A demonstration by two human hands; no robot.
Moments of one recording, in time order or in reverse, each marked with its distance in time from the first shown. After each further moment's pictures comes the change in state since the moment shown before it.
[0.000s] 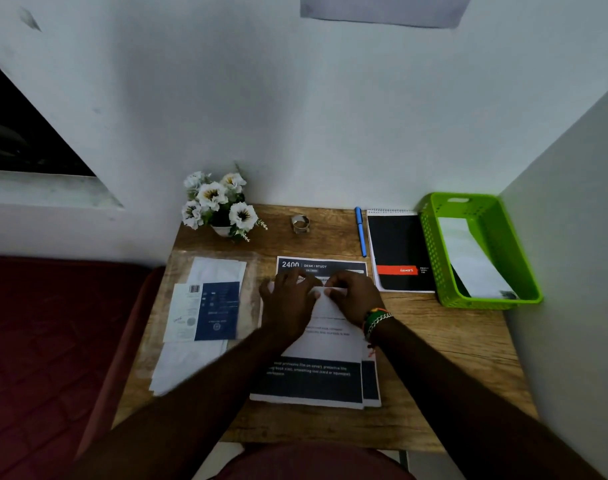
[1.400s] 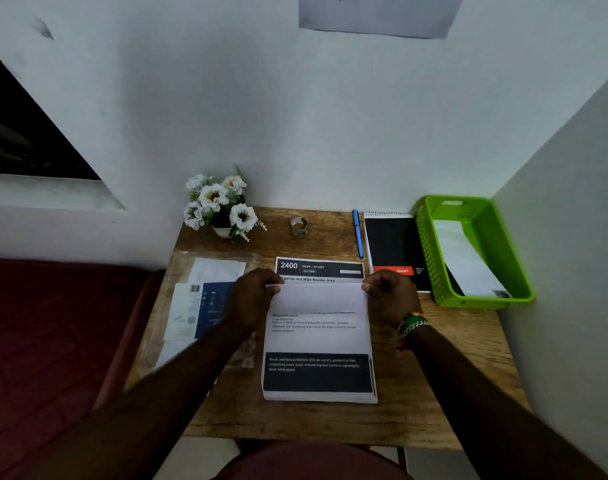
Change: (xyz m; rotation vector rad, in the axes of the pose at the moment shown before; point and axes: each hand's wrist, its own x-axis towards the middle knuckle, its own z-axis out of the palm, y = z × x) left_hand -0.005 -0.062 -0.023 -0.446 0.160 0.009; right_hand -0.024 0.050 -0.038 0.275 0.285 0.063
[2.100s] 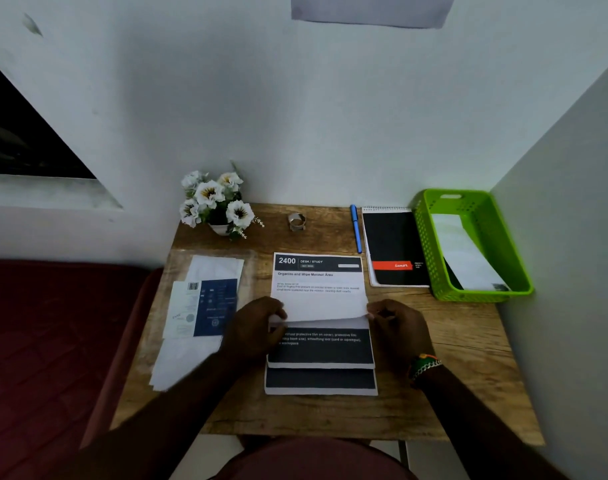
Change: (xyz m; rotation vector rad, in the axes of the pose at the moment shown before) left_hand -0.053 -0.018 0.019 0.212 -0.101 0.175; right_hand -0.057 0.043 -0.001 -0.183 -0.008 -0.122
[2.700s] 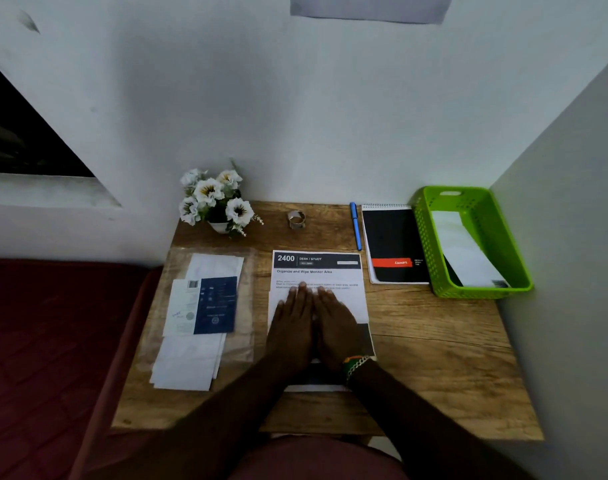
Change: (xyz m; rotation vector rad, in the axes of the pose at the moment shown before) left_hand 0.011 0.056 0.055 0.330 -0.307 -0.063; right_hand -0.008 -0.066 0.090 -0.316 -0.252 -0.227
